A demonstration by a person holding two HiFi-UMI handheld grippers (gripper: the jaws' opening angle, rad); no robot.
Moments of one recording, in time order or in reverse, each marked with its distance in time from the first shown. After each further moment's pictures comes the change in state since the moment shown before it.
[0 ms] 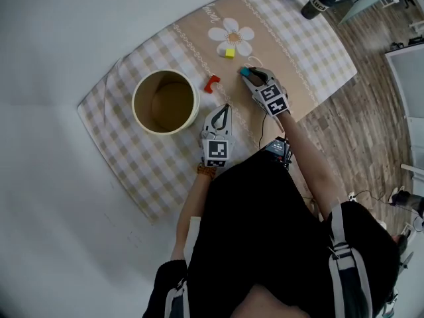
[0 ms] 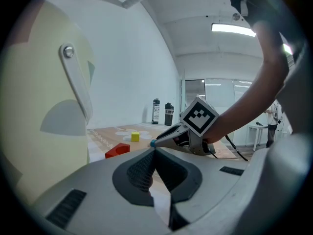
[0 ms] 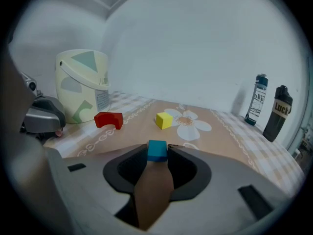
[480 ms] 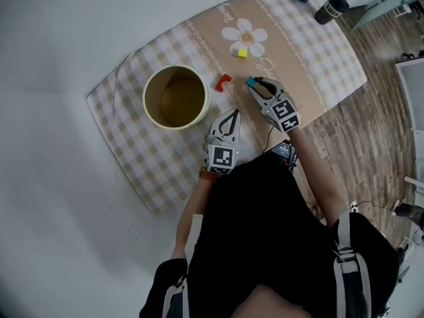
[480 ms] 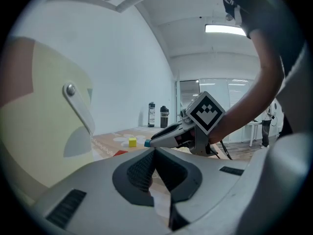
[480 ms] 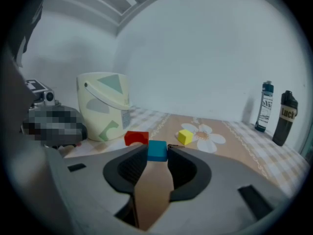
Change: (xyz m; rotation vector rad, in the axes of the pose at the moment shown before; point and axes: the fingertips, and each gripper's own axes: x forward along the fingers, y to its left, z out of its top) left arm -0.026 -0.012 0.019 0.058 -0.020 -0.037; right arm -0.038 0.051 0.036 0.002 -0.145 0.118
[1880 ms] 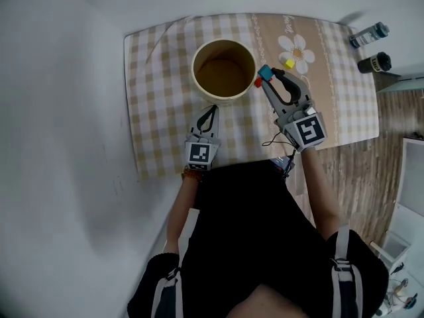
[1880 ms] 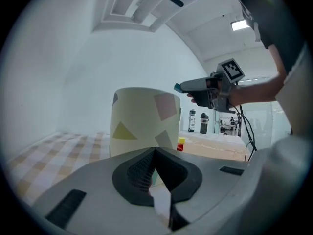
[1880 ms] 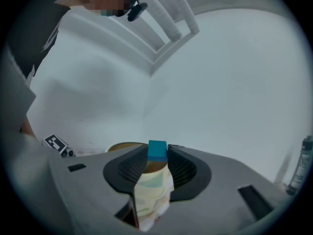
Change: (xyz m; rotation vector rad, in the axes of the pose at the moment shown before) left arm -0.144 0.110 -0.026 -0.160 -0.057 0.452; right arm -0.034 0.119 0.202 -0.195 -0.363 0.250
